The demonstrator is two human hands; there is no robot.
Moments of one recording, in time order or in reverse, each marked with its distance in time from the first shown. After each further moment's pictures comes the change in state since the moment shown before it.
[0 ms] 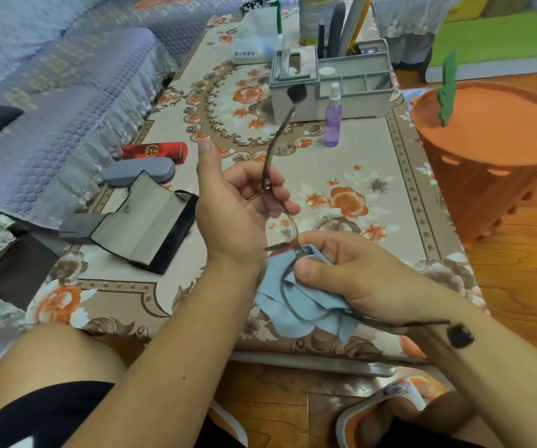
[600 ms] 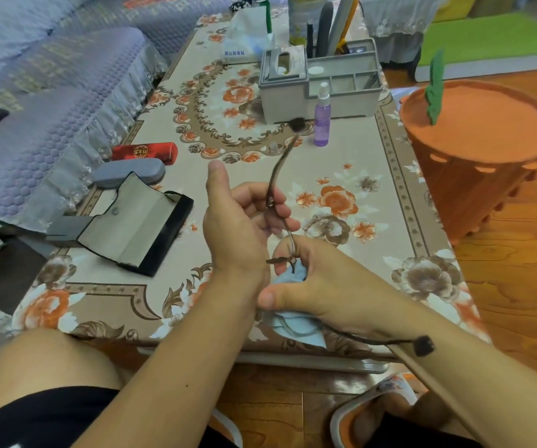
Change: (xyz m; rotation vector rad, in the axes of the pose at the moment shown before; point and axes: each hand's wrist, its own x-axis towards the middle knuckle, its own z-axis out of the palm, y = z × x) left_hand -0.008 -0.018 0.005 0.052 0.046 -0.101; right_hand 0.002 -0.007 0.016 -0.307 0.054 0.004
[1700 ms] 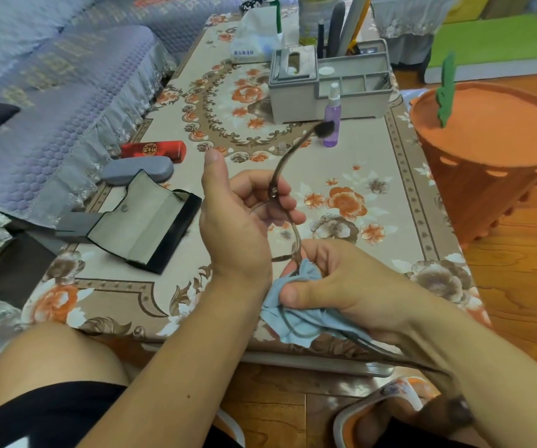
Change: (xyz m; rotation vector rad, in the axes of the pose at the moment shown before) left_hand -0.007 0.010 -0.002 -0.032 -0.017 0.160; right_hand -0.004 0.009 -0.003 0.473 -0.073 0.122
